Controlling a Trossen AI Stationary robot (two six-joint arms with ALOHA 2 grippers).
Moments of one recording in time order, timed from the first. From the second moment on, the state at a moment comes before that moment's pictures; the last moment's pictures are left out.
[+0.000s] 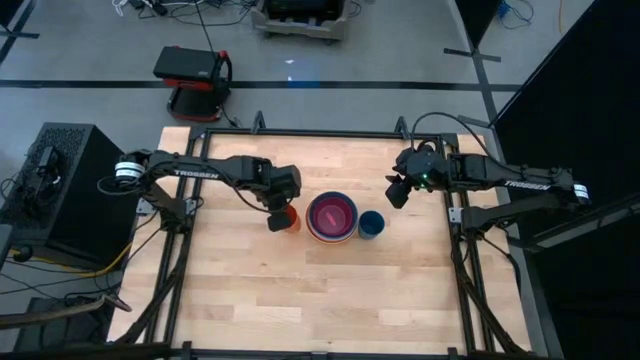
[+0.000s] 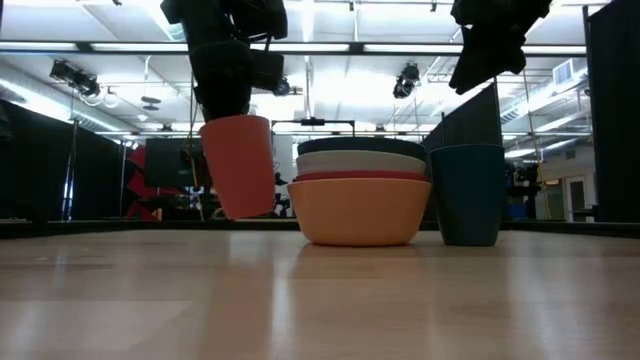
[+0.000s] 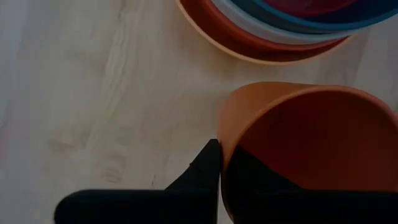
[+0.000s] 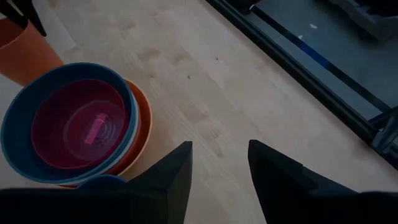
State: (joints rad) left arm 0.12 1.57 1.22 -0.88 0.00 -0.15; right arm -0.11 1.03 1.02 -0.83 0.39 0.39
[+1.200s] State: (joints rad) left arm 0.13 1.76 1.37 -0.97 0.02 -0.09; right arm -0.11 1.03 1.02 -0.83 0.39 0.39
